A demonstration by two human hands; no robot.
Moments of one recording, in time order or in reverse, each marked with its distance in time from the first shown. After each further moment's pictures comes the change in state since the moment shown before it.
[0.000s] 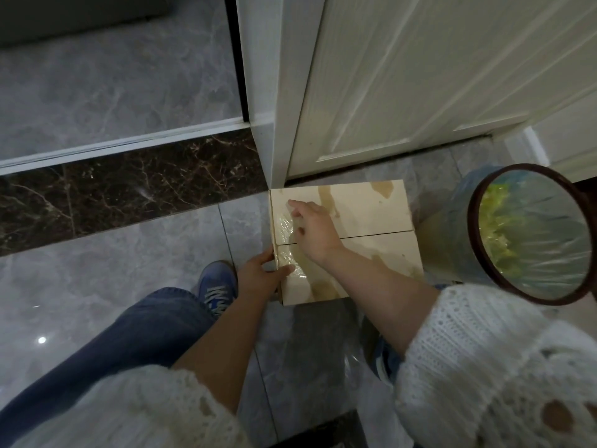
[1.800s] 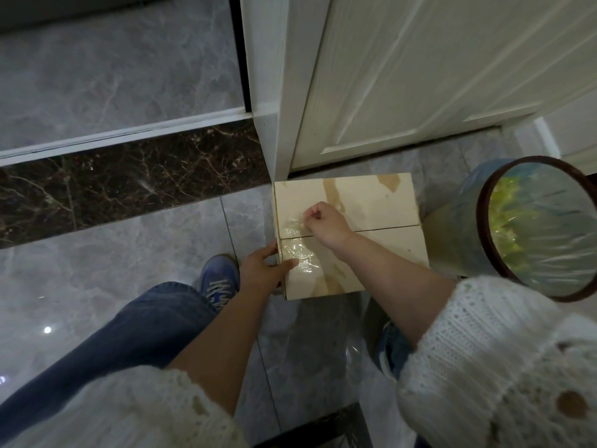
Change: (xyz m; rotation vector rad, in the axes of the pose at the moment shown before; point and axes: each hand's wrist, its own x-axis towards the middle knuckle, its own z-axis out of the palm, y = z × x) left_hand 0.009 -0.014 0.002 -0.039 -0.003 -0.025; right_hand 0.009 0.013 -0.003 0.332 -0.081 0.423
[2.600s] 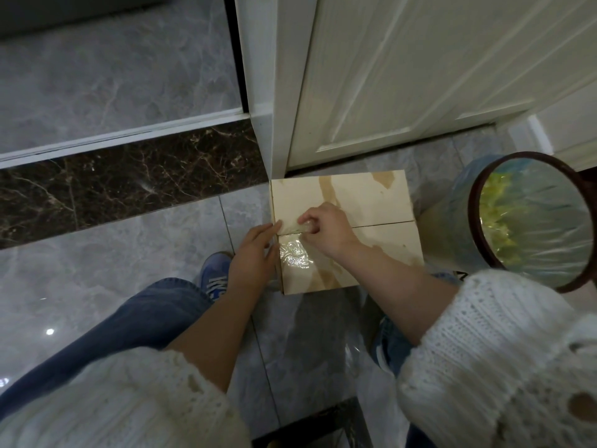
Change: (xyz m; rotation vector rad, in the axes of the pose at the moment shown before) left_hand -0.001 0.005 -0.018 0.429 0.062 0.488; right_hand -0.019 0.014 -0.013 -0.375 0.065 -0.357
